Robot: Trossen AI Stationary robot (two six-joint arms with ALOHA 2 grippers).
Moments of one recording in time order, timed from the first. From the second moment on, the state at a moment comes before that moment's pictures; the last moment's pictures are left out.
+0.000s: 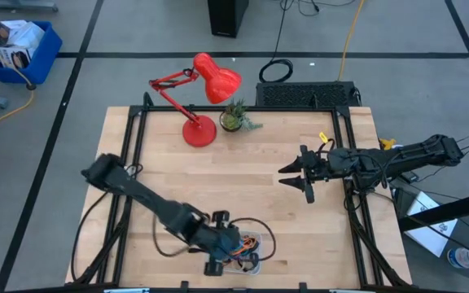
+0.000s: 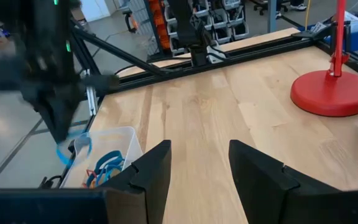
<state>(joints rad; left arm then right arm) -0.53 1.90 1.68 -0.72 -0.07 -0.44 0.15 0.84 0.62 -0.06 0.09 0.30</state>
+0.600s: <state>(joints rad) -0.53 2.09 1.68 -0.81 0.03 -0.68 0.15 0.84 0.62 -0.13 0.10 0.30</state>
